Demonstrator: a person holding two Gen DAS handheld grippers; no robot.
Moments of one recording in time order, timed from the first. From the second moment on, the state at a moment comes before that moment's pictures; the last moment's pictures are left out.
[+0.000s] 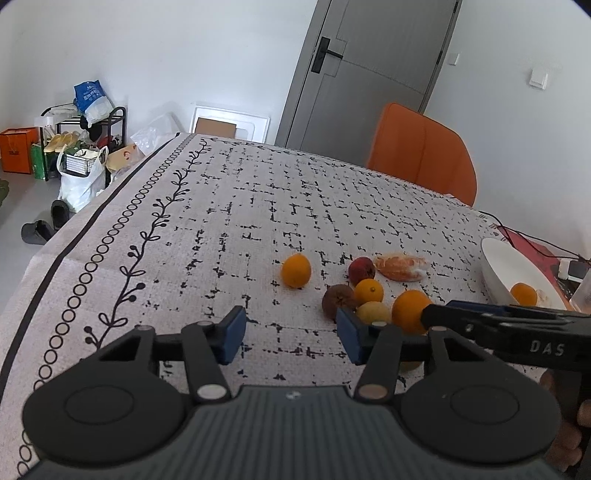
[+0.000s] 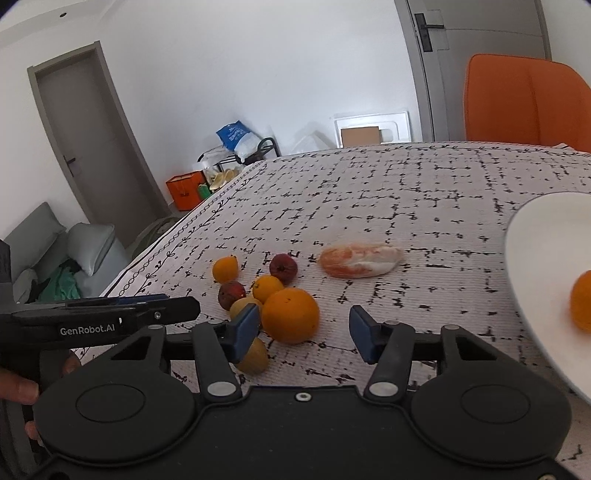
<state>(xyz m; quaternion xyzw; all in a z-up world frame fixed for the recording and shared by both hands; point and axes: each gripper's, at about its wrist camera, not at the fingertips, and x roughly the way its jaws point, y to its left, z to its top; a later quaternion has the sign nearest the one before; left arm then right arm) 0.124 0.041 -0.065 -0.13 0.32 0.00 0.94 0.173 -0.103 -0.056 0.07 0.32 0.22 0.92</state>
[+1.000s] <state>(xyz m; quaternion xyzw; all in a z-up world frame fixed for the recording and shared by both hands) 0.154 0.018 -0.071 -0.13 0.32 -0.03 0.94 0.161 -0.139 -0.046 0.10 0.30 0.18 0.93</state>
